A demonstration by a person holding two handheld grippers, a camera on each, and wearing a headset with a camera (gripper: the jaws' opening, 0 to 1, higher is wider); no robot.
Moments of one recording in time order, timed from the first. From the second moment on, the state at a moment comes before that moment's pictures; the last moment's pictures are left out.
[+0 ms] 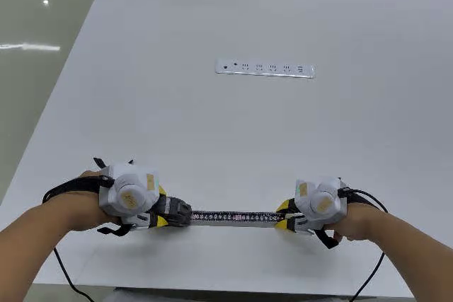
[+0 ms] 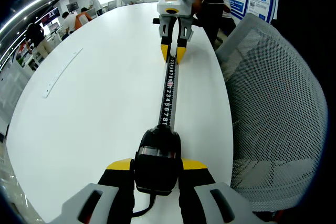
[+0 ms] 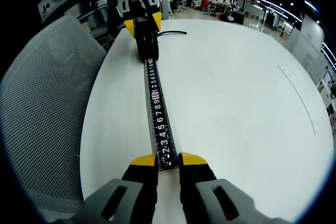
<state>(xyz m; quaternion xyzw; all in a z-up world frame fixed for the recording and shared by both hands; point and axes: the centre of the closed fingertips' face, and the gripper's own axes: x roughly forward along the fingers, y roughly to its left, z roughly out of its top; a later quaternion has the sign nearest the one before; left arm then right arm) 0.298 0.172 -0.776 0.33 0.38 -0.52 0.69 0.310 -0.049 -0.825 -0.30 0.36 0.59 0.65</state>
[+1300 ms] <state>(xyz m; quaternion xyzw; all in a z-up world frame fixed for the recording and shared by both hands) 0.297 0.172 -0.776 0.33 0.38 -0.52 0.70 0.313 -0.074 -0.826 -0.31 0.37 0.58 0.66</state>
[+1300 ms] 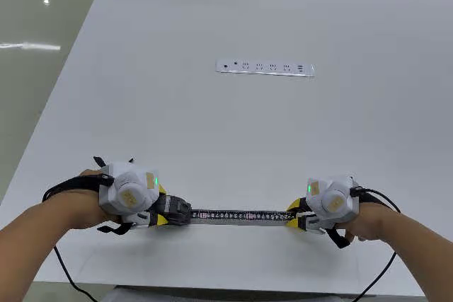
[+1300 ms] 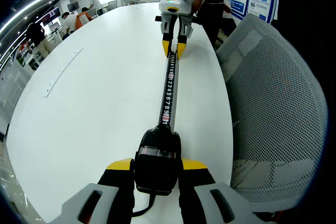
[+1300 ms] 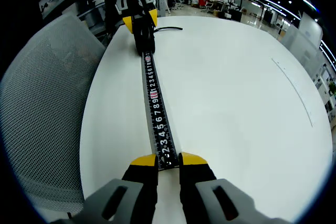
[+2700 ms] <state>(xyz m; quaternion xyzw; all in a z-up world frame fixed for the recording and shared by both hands) 0.297 0.171 -0.777 0.33 0.37 -0.52 0.70 0.313 -0.079 -0.825 -0.31 0.39 0.57 0.65</state>
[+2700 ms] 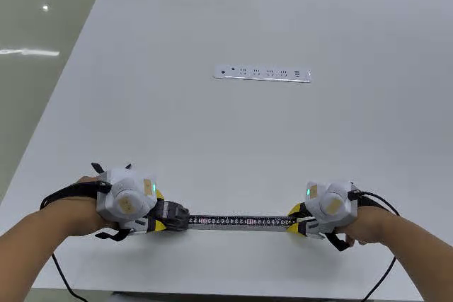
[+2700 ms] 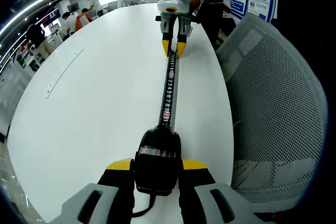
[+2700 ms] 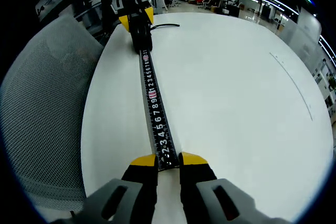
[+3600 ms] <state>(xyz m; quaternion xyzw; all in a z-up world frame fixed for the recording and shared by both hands) 0.307 0.188 -0.783 0.35 0.36 -0.47 0.73 0.320 -0.082 -0.822 -0.33 0.40 0.53 0.67</state>
